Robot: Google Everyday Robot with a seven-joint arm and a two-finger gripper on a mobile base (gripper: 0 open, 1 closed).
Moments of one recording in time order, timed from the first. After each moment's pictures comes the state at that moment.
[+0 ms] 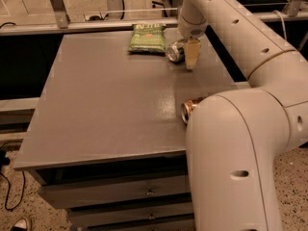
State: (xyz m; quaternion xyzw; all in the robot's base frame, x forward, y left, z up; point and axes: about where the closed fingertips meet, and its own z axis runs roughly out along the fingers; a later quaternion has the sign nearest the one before) arm 0.791 -0.141 0.860 -0.73 0.65 -0.14 0.15
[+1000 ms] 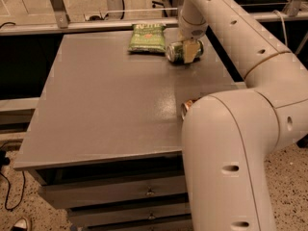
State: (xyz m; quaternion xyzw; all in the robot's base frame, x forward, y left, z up) arm 0.789 -0.143 0.853 -0.74 0.64 -0.12 0.14
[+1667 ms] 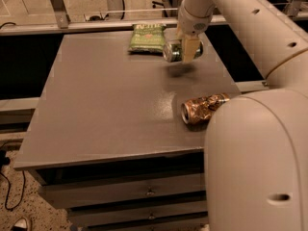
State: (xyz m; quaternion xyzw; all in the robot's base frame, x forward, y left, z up) arm 0.749 -0.120 0.890 -0.76 0.62 -0.09 0.18
